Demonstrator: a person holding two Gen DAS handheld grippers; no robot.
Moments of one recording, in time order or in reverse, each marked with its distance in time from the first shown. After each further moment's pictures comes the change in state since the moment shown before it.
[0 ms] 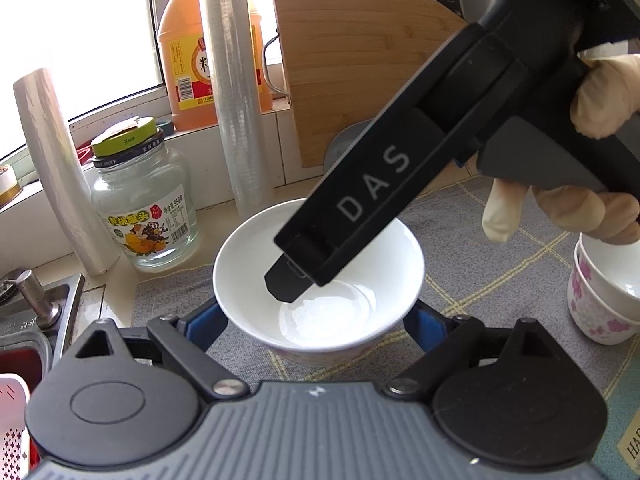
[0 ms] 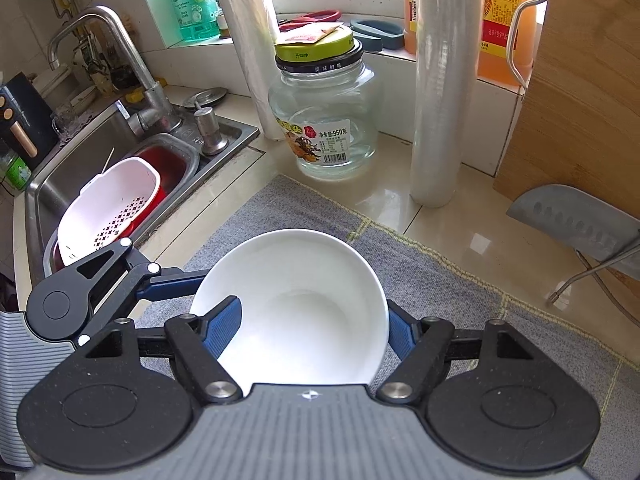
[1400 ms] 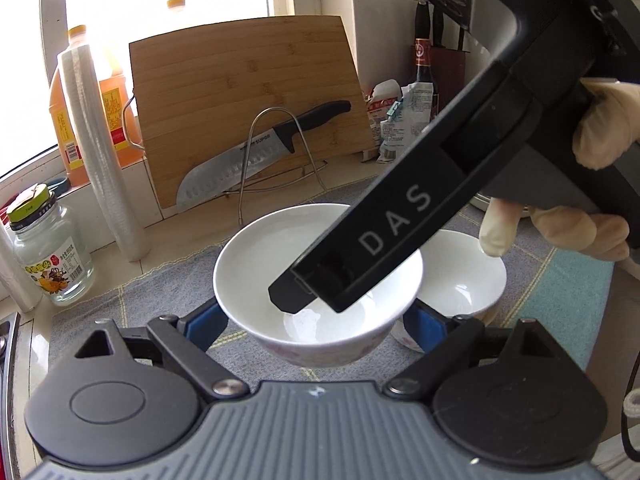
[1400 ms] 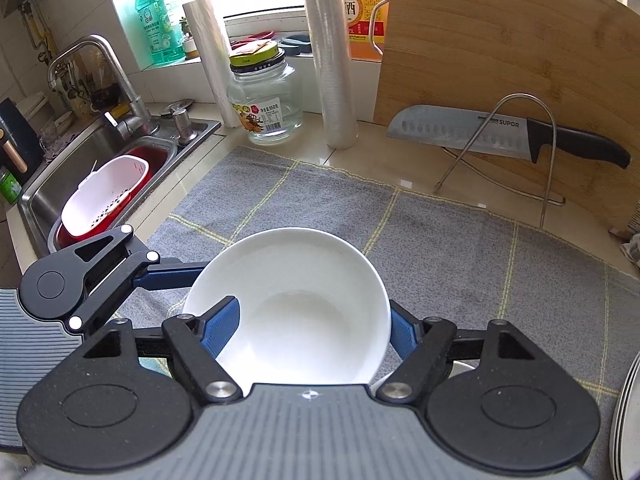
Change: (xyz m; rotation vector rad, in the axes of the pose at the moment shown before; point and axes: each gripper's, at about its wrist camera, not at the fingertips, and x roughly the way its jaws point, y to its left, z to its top) left arm -0.056 -0.121 0.020 0.122 -0.024 -0.186; right arm -0.125 -0.019 -0.117 0.120 -0.069 -0.118
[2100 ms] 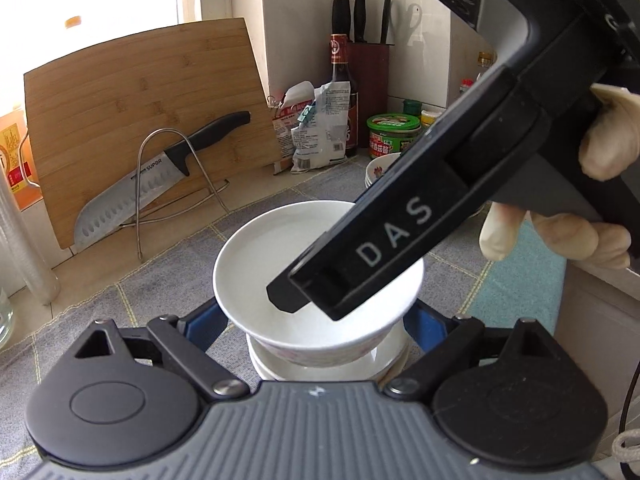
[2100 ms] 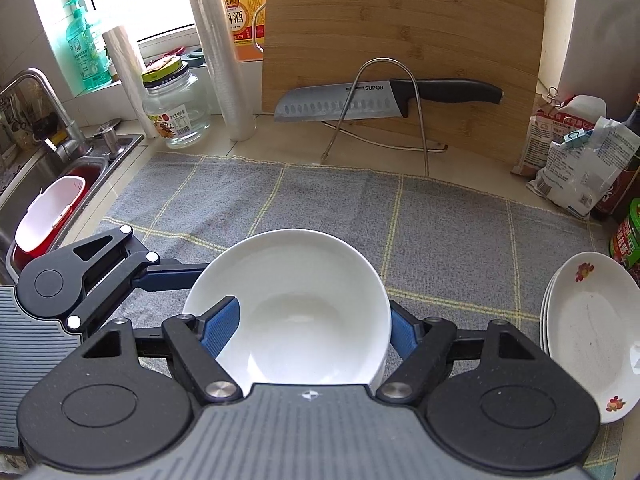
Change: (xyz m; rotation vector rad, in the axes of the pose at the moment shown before) left arm 0.034 -0.062 0.023 0.074 0.001 -0.168; right arm -0.044 -0.060 -0.046 0.133 -0.019 -0.147
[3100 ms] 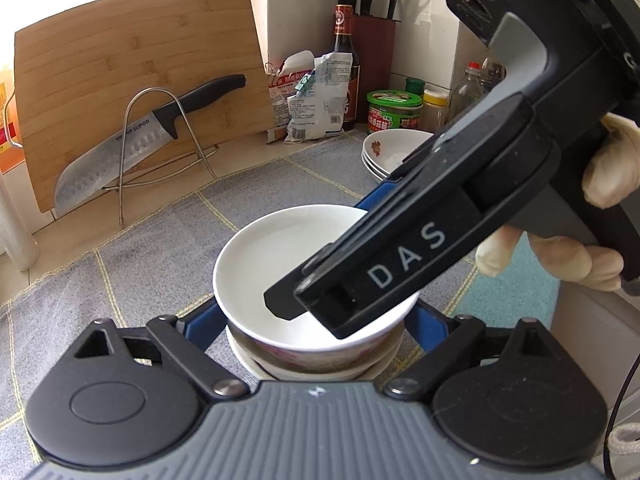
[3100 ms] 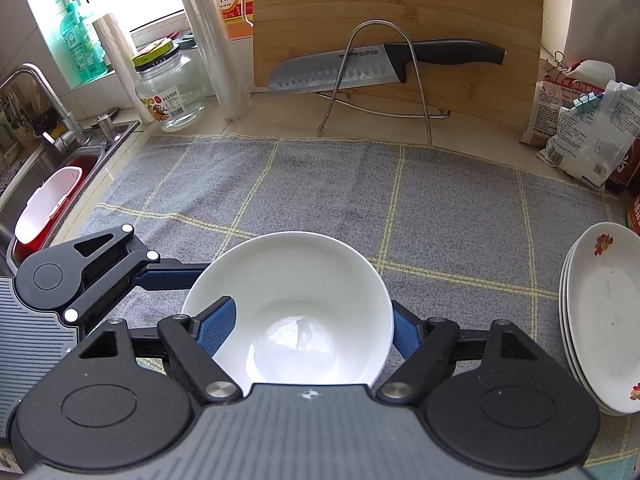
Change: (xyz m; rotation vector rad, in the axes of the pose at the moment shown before) left arm 0.018 0.000 -0.003 -0.054 0.070 -0.032; right arm 0.022 -0.016 -0.012 0.024 0.039 0.045
